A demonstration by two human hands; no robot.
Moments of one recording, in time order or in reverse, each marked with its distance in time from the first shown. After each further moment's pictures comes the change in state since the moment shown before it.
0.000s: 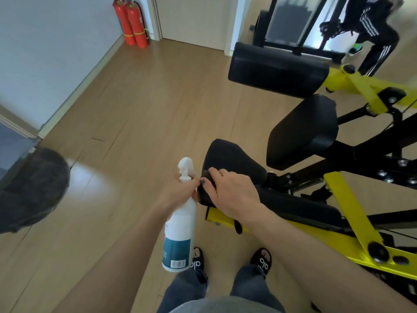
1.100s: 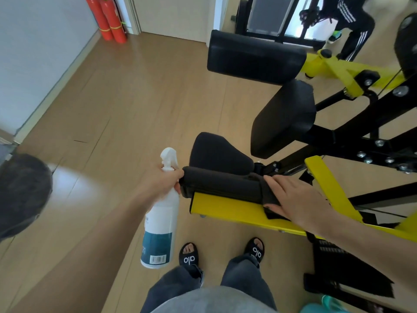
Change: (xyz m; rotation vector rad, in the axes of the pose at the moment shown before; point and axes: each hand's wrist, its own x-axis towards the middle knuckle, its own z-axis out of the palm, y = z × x) left_hand 0.010 0.006 0.005 0.054 0.040 -0.045; right_hand -0.111 0.158 -0.011 -0.314 -0.033 -0.123
